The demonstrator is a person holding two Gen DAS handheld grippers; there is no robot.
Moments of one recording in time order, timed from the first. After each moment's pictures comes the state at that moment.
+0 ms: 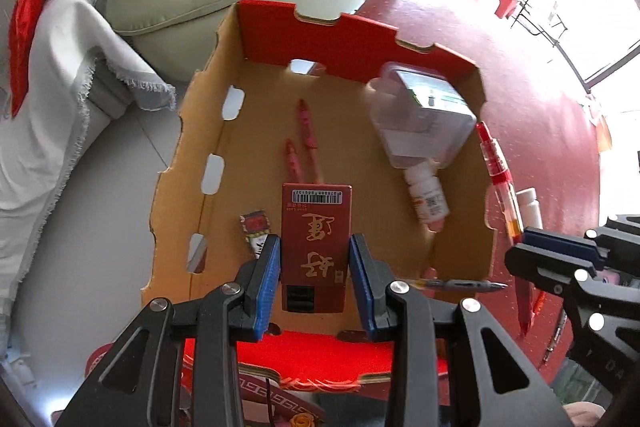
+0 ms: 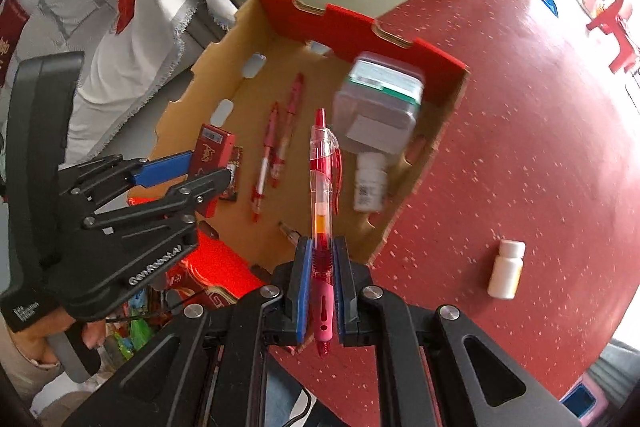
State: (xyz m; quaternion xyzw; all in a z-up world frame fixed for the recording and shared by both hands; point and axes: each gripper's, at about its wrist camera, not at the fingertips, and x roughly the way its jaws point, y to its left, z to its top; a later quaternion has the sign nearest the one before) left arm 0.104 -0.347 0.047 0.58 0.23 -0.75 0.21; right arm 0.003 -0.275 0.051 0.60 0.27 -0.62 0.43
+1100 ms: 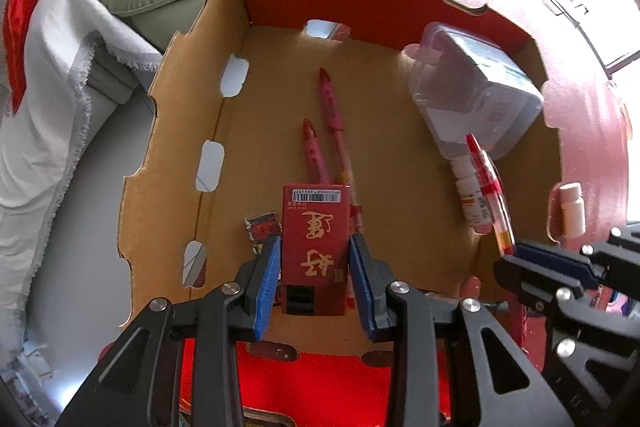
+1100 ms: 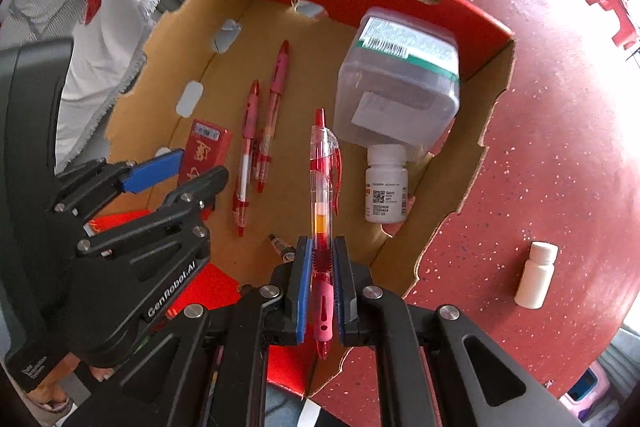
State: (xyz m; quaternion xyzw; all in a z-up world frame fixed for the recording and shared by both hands) left arm 0.089 -0.360 -0.004 0.63 0.22 -0.71 0.23; right arm -0.002 -0.309 -0.009 0.65 0.29 -0.60 0.38
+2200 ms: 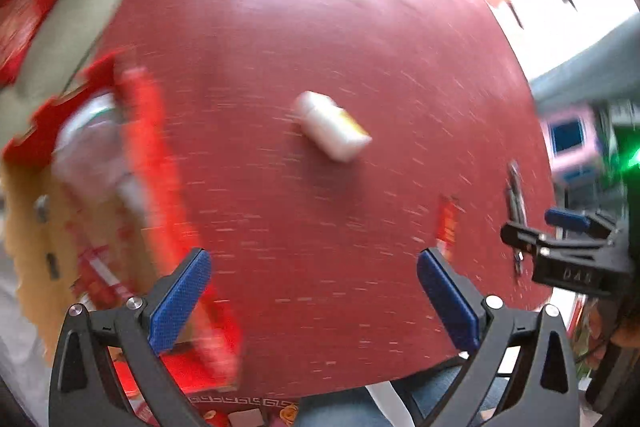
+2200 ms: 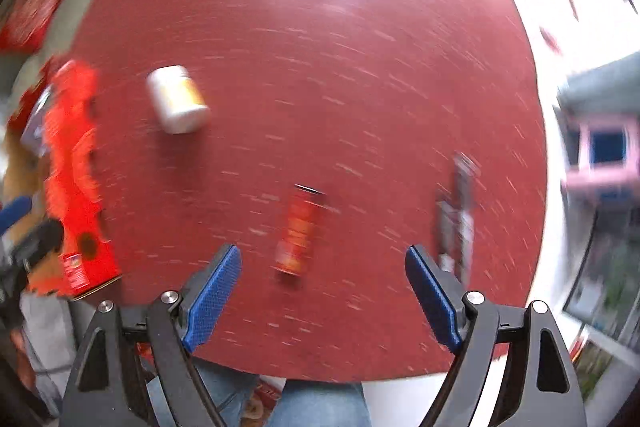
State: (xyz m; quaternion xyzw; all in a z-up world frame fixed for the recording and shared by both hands) left arm -0.025 -0.108 0.037 0.66 0.06 -0.75 -0.03; right arm -0.057 0.048 -0.017 0.71 0.04 -0.70 0.05
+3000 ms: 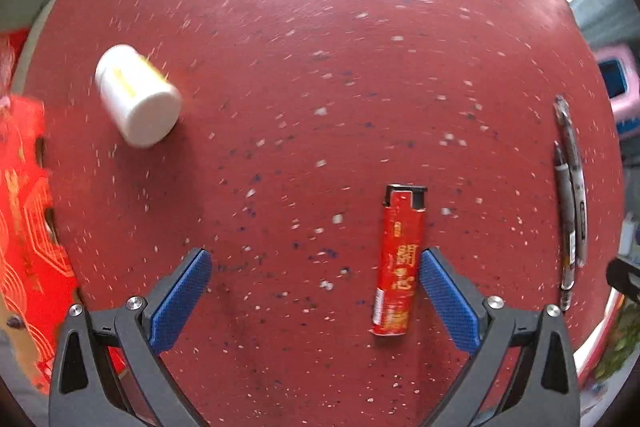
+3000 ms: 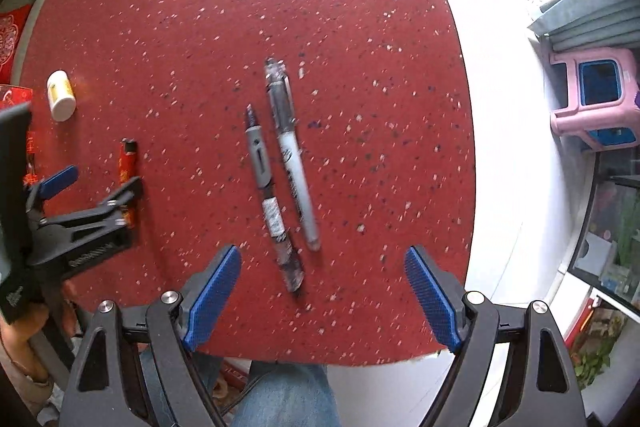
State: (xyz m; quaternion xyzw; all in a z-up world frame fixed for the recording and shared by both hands) left arm -0.069 0.016 -0.086 0.70 -0.01 -0.71 0.02; right arm -0.044 0.193 -0.058 0.74 0.02 -0.67 0.04
